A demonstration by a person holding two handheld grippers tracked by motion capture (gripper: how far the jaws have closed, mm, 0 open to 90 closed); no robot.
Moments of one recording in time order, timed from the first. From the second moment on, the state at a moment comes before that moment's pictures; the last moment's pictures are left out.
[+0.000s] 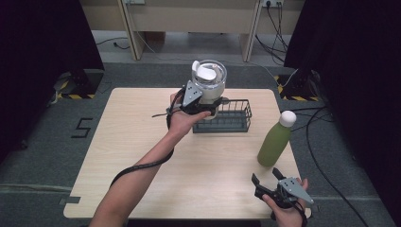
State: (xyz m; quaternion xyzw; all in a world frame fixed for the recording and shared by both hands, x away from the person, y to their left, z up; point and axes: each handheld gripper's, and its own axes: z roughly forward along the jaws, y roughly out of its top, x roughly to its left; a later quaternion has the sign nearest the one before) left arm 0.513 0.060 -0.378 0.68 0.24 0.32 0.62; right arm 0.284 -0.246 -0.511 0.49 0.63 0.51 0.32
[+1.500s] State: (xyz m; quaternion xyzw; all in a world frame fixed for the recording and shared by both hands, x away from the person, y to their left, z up) left arm 0.556 0.044 -0.401 0.68 0.28 0.33 0.59; right arm 0.285 -0.245 -0.512 0.49 0.63 0.51 0.31
